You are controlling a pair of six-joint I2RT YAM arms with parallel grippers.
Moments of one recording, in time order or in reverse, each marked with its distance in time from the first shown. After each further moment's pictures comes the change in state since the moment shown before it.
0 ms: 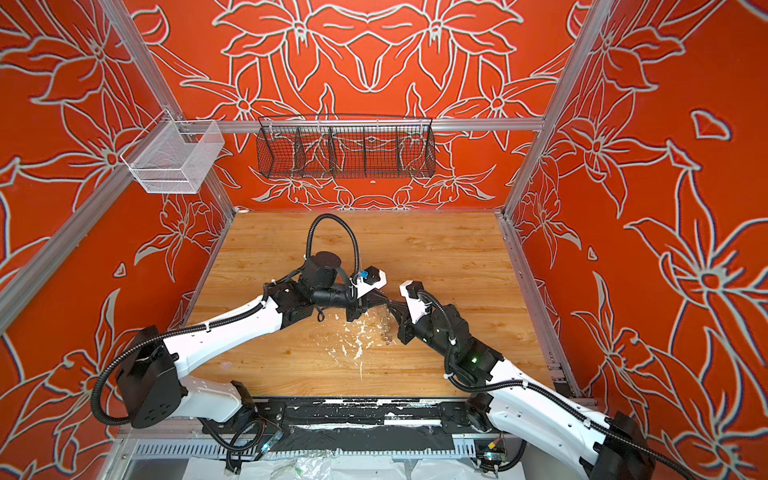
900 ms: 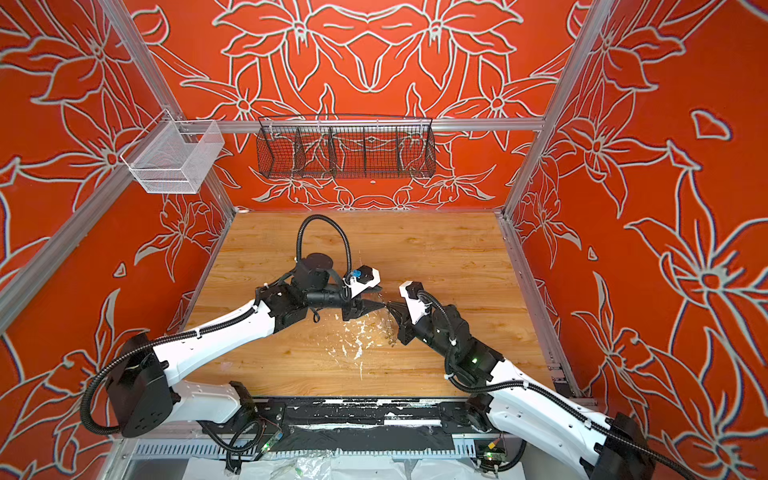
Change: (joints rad) left arm 0.012 -0.058 -0.048 0.043 -0.026 -0.007; right arm 0.000 -0.003 0.000 0.000 -0.008 -0.006
